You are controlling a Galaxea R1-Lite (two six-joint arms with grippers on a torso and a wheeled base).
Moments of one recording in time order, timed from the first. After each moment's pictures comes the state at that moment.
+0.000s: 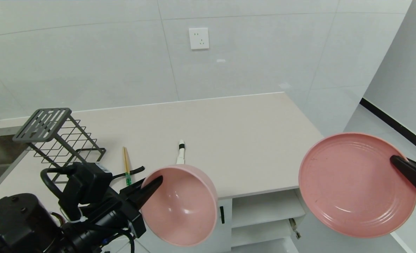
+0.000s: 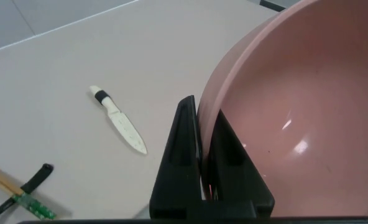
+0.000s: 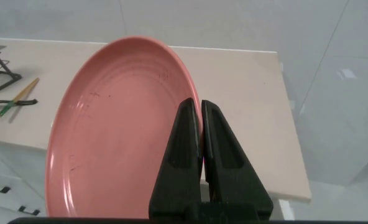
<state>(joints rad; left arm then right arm) -0.50 1.63 -0.04 -1.57 -0.07 0.08 0.19 1.18 0.00 -1.37 0.18 0.01</state>
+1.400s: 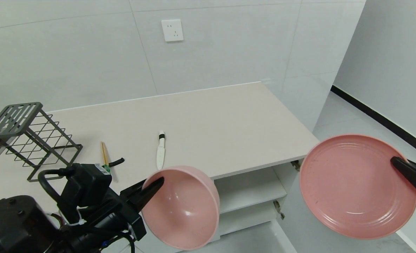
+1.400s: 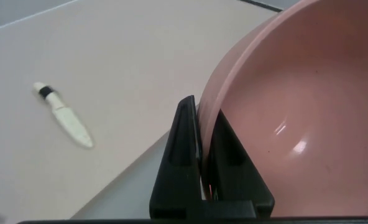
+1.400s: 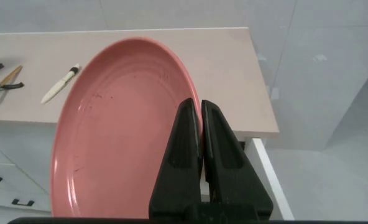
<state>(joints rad) -0.51 1.62 -0.04 -1.57 -0.07 0.08 0.19 1.17 0.00 -1.35 0.18 0.01</state>
